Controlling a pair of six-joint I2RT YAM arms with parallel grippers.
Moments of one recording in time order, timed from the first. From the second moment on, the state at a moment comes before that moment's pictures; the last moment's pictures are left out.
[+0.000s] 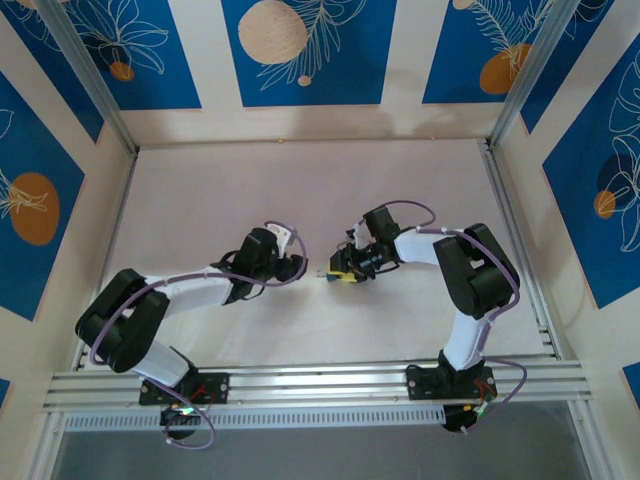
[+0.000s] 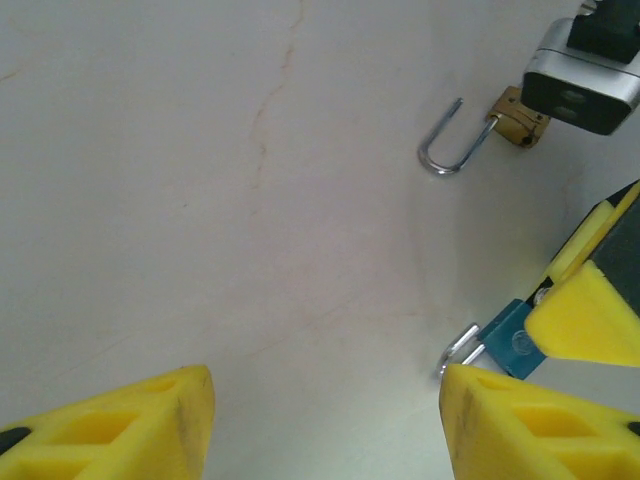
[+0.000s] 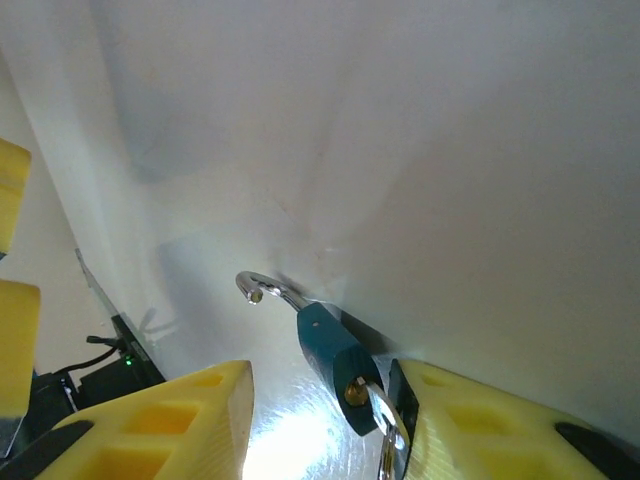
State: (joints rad) left arm -0.66 1.50 0.64 0.19 0.06 -0.27; right arm 0.43 1.81 0.90 -0.24 -0.74 0.62
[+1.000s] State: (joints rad) left arm -0.67 1.13 0.80 -0.09 -0.54 -0.06; right arm 0.45 1.17 0.91 -0.37 -0.26 0.45
